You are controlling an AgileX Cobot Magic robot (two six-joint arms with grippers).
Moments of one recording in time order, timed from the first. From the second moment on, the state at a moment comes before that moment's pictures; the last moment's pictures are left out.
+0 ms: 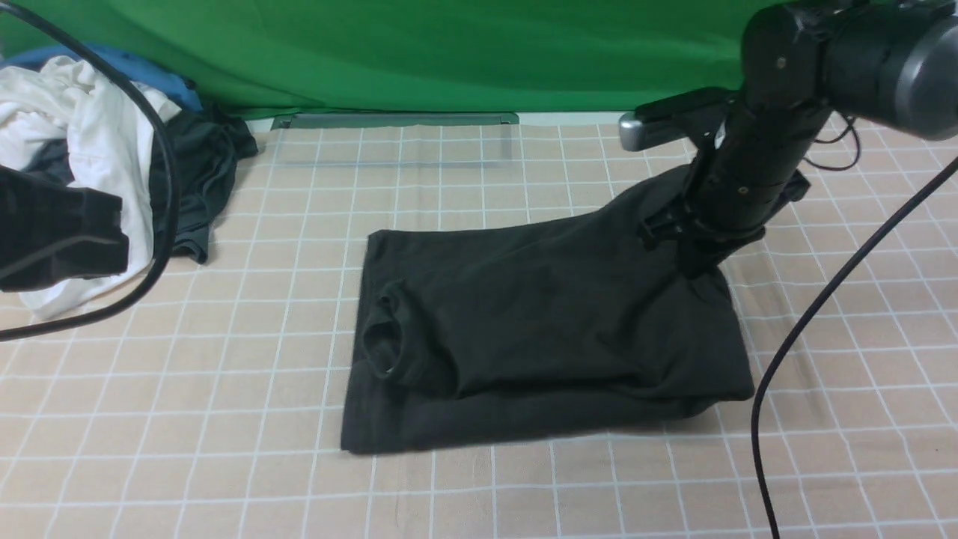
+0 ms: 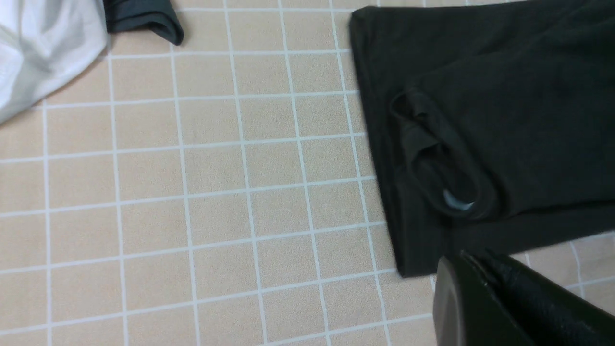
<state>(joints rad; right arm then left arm) 0.32 2.00 -1.61 0.02 1.03 -0.02 0.03 1.04 -1.05 -0.34 1.05 0.21</state>
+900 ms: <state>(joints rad) 0.33 0.88 -1.20 -0.16 0.67 0.06 0.03 0.75 -1.05 -0.37 1.05 0.29</state>
